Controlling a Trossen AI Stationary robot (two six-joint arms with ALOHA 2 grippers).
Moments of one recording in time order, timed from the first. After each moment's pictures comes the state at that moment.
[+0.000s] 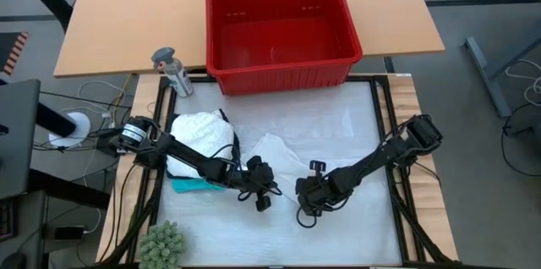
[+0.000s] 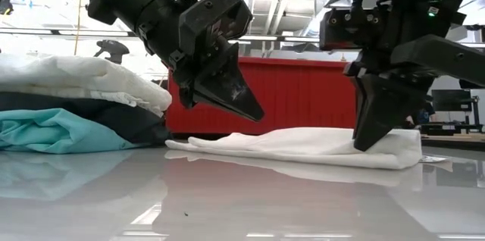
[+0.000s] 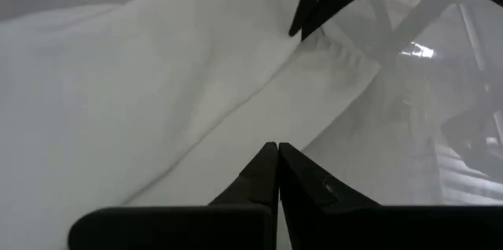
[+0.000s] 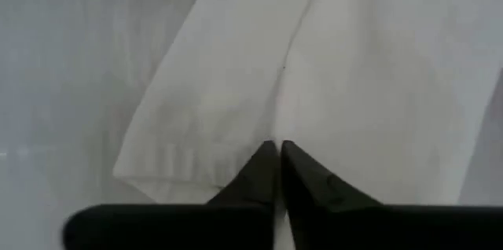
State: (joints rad) left arm -0.29 1.85 0.96 0.23 -0.28 -0.48; right arm 0.45 1.79 1.06 -0.54 0.34 0.52
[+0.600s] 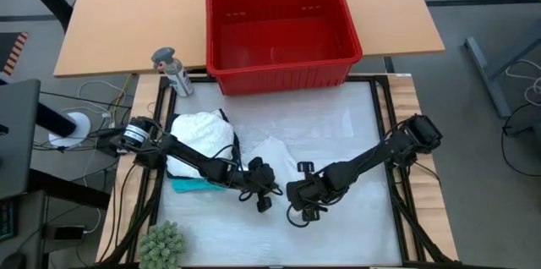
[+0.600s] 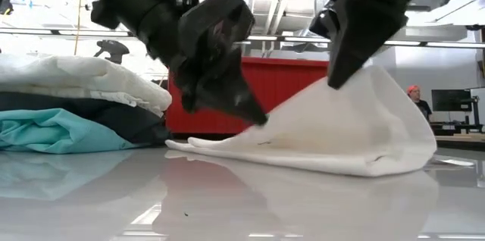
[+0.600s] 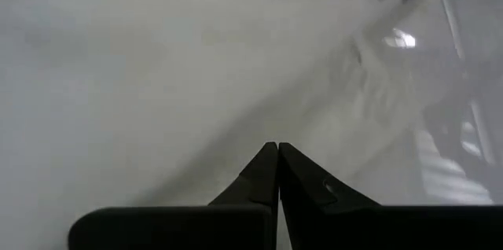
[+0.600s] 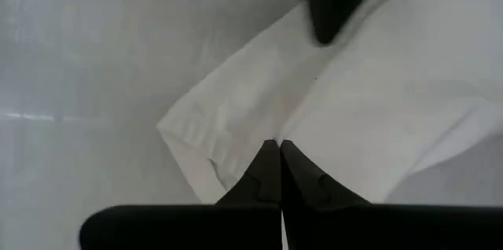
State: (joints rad) left arm -0.29 1.88 0.96 0.26 -0.22 -0.50; right arm 0.43 1.79 1.31 -0.70 0.20 0.32
